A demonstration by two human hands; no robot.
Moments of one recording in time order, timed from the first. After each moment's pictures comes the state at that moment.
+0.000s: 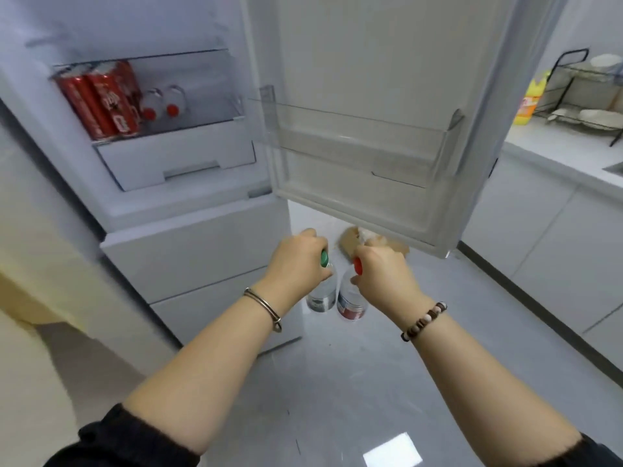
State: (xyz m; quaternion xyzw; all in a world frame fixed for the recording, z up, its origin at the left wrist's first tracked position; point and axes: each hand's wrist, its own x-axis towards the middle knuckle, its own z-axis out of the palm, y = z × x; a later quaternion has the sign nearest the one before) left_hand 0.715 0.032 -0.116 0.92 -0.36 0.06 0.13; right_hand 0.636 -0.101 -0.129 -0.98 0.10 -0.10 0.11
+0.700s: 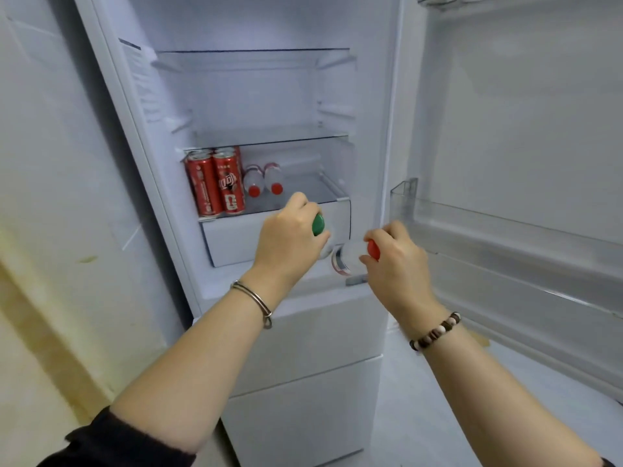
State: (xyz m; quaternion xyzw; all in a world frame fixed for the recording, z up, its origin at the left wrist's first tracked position) left_hand 0.958 0.198 -0.014 0.83 -0.32 0.40 0.23; right_hand 0.890 0.043 -0.053 -0.90 0.01 -0.41 0.18
